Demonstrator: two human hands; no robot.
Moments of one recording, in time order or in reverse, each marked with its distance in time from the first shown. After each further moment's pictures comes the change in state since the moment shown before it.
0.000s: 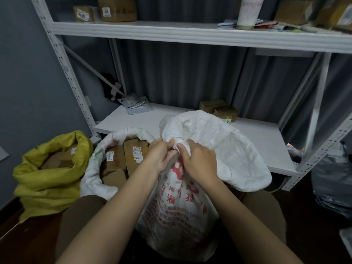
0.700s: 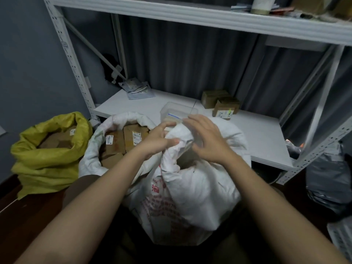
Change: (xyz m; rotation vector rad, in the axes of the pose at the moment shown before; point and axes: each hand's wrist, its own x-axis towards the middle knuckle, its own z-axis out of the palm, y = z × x) left_hand 0.001 0.000 -0.041 0.681 -0.291 0.224; right_hand 0.019 0.028 -0.028 0.085 -0.198 -0.419
